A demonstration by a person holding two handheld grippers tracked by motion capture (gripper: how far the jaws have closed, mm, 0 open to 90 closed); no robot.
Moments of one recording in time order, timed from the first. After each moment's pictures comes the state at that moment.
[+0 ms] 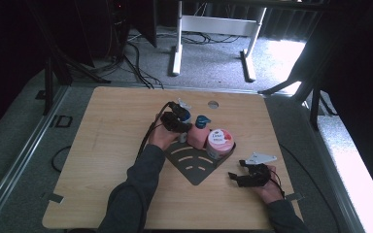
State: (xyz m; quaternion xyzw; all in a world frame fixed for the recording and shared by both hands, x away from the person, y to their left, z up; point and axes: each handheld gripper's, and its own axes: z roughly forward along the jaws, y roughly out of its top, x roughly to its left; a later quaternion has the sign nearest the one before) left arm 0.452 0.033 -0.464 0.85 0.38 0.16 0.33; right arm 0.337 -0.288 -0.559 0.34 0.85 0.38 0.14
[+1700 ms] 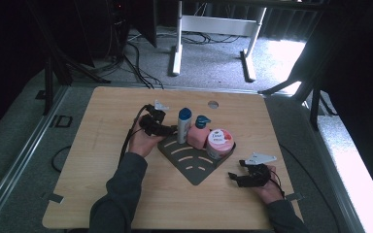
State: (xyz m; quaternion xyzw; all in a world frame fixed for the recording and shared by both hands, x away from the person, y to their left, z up) left arm 0.422 0.098 -0.457 0.81 0.43 0.17 0.36; right arm 0.336 -0.287 -0.559 0.33 0.85 0.37 0.14
